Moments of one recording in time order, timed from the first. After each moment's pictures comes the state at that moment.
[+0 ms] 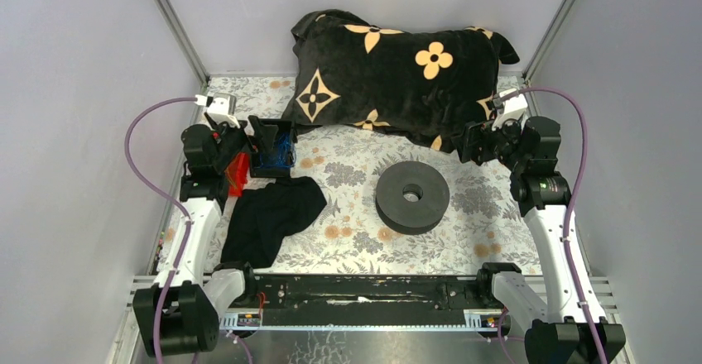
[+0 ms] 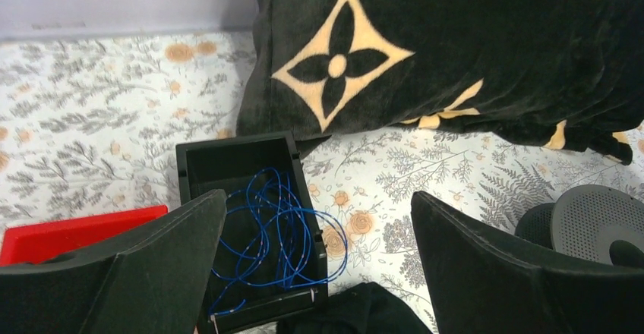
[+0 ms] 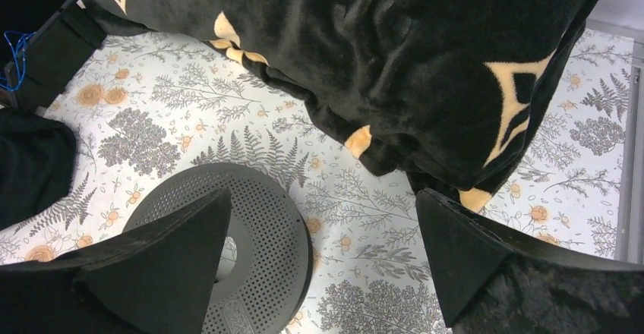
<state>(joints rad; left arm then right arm) 0.11 0.98 0.71 0.15 0.45 -0.13 -0.02 0.90 0.91 -0.35 -0.39 -0.09</state>
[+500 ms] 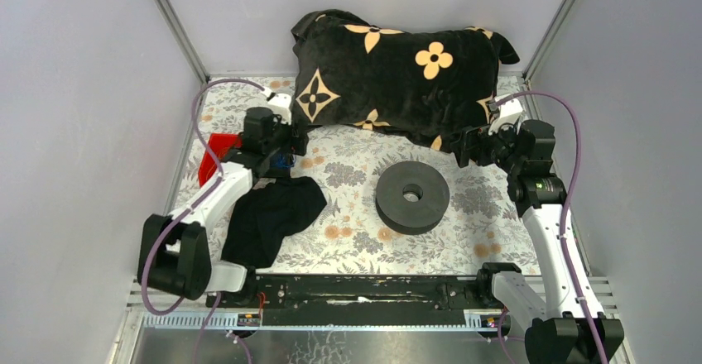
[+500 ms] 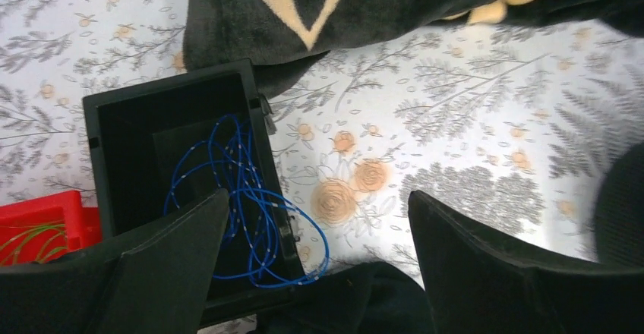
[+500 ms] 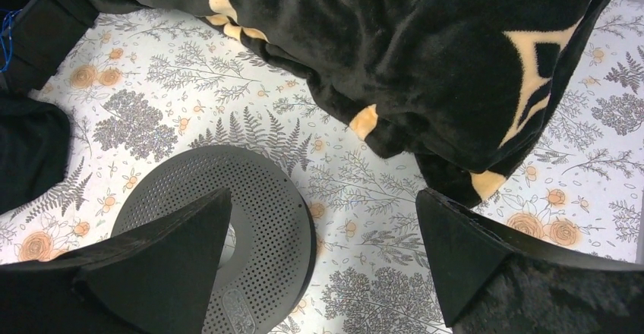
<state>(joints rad) -0.19 1.31 0.86 -0.02 0.12 -0.03 -0.02 0.91 0.87 -0.35 -0.39 -0.09</state>
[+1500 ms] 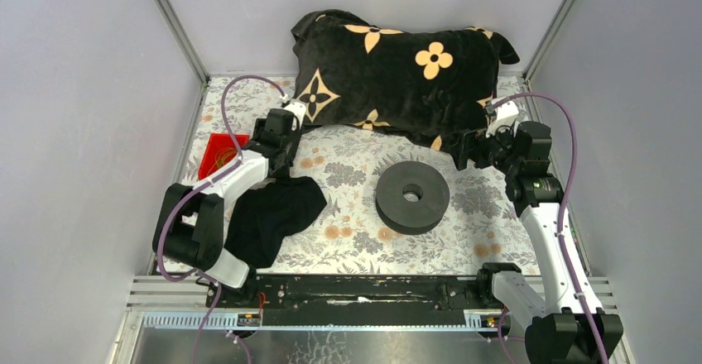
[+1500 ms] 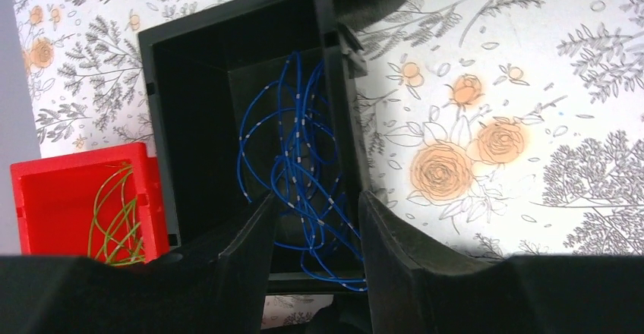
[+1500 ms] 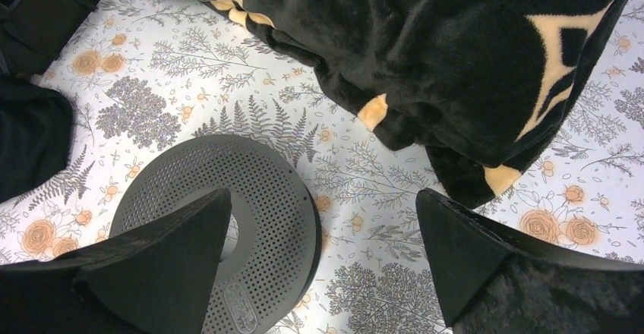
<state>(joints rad) -0.30 1.53 0.94 -0.14 -0.27 0.14 -0.02 0.92 0.84 -0.34 -0.41 -0.09</state>
